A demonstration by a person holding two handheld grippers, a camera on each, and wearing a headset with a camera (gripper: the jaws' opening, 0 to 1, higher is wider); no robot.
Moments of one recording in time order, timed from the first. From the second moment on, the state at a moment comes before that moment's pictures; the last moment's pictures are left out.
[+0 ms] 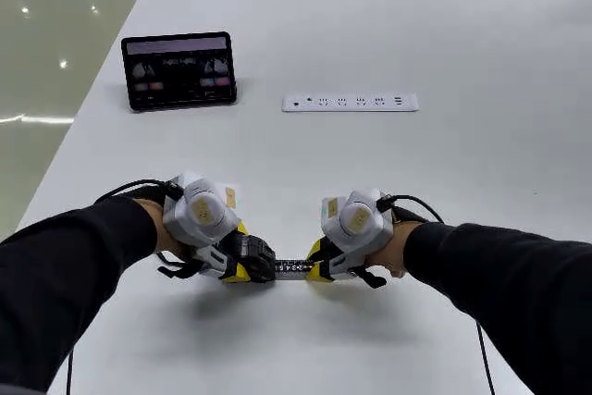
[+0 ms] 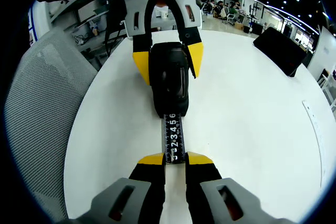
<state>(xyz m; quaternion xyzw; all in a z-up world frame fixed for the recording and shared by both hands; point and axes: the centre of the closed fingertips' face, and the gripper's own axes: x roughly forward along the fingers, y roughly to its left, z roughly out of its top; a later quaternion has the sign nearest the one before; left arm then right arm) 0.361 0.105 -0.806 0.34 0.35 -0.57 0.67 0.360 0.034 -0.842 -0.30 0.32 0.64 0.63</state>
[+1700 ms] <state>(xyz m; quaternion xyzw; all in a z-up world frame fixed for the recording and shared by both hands) 0.361 0.106 -0.807 0.34 0.35 -0.56 0.67 0.365 -0.007 -0.841 -0.30 0.34 0.62 0.64</state>
